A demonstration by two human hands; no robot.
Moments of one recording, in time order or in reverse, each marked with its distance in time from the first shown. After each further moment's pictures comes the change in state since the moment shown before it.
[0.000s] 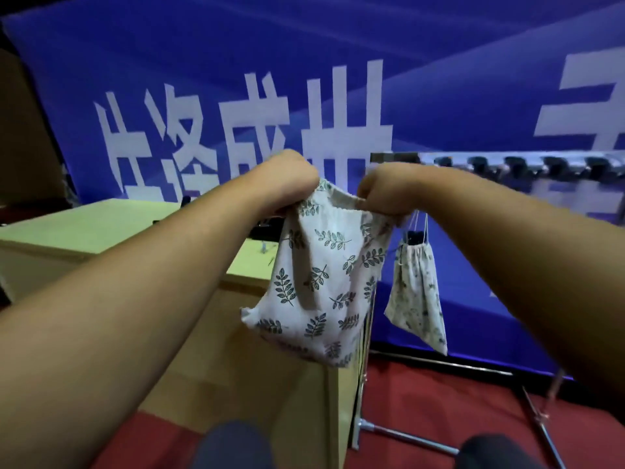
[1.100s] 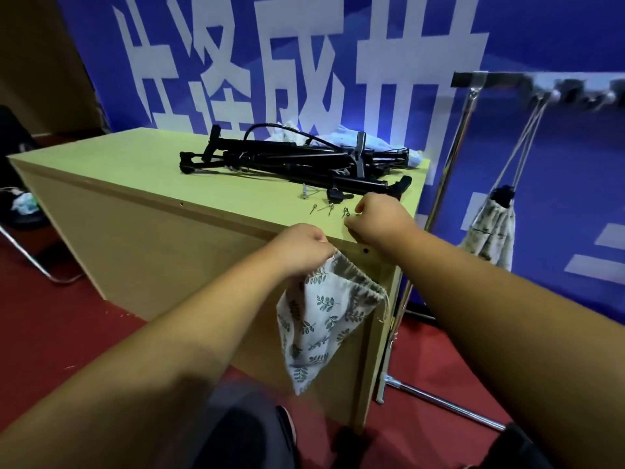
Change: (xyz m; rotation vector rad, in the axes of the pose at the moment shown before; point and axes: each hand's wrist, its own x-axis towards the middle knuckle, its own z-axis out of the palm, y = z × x) left_hand -0.023 -0.190 0.111 -0.045 -0.324 -0.272; right_hand 0.116 -0.043 0.216 0.225 0.123 0.011
